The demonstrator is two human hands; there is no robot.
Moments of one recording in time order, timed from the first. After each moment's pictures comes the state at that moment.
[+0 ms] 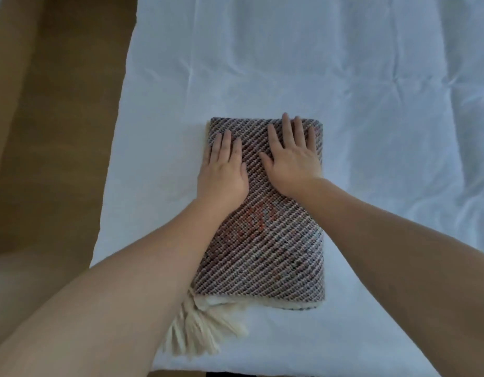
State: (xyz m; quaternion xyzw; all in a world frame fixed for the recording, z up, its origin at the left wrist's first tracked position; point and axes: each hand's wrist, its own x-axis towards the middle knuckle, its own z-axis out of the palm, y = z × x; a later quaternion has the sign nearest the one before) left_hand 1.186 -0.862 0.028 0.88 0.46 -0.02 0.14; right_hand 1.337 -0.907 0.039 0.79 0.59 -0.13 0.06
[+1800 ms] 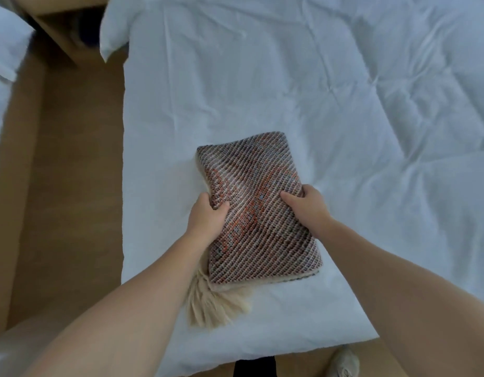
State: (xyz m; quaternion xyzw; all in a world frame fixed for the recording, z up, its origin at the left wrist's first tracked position) left_hand 1.142 -0.911 0.105 0.68 0.57 0.02 0.47; right_hand 1.325 -1.033 0.095 0.82 0.10 -0.43 -0.37
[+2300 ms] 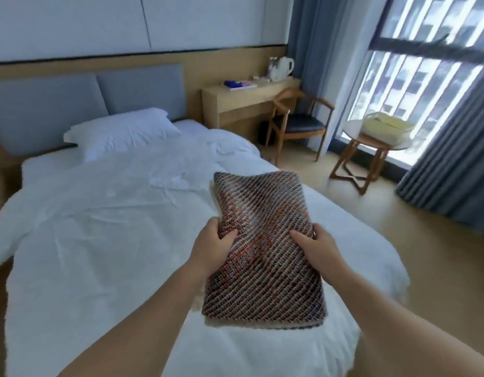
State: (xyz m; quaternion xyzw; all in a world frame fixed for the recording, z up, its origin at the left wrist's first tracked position) left_hand 1.359 -1.014 0.403 0.84 0.18 0.08 0.50; right_hand 1.431 -1.231 0.411 0.83 -0.01 -0.13 -0.54
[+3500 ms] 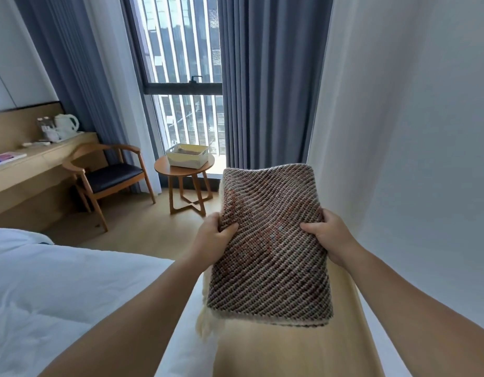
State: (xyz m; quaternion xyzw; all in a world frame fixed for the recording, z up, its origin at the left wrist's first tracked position) left_hand 1.605 -1.617 0.469 0.80 -0.17 -0.06 0.57; right_hand 1.519 -1.862 0.476 0.71 -0.19 0.13 -0.67
